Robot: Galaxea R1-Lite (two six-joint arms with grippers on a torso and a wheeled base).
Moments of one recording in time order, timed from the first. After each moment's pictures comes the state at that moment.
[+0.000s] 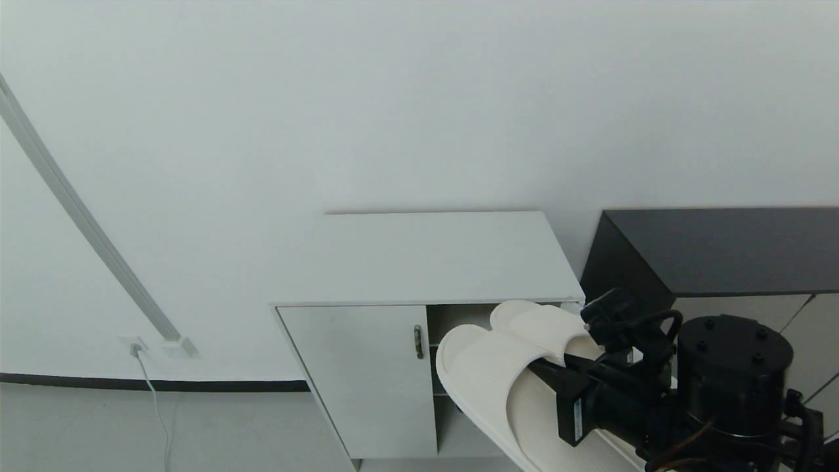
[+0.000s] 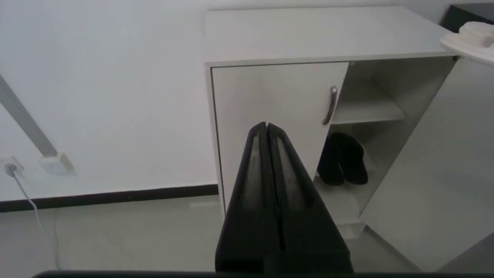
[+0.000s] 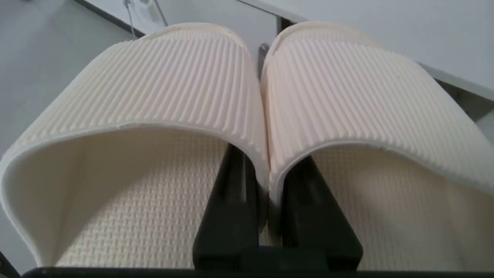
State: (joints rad) left arm 0.00 0.00 0.00 0.00 -0.05 0.01; right arm 0.83 1.68 -0.44 -1.00 -0.15 0.09
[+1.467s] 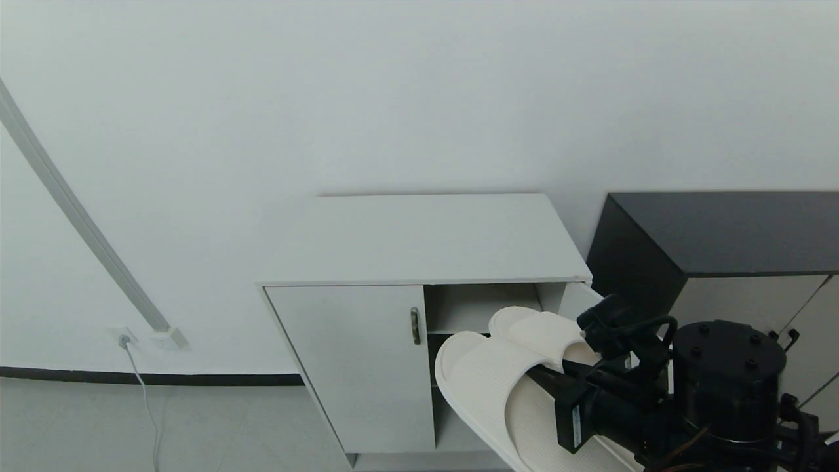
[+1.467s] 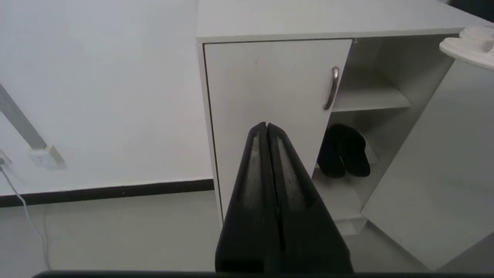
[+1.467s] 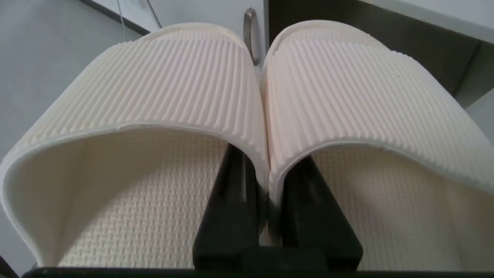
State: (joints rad) left arm -0.01 0.00 0.00 0.00 -0.05 0.01; right arm 0.83 1.68 -0.43 -1.00 -0.15 0.09
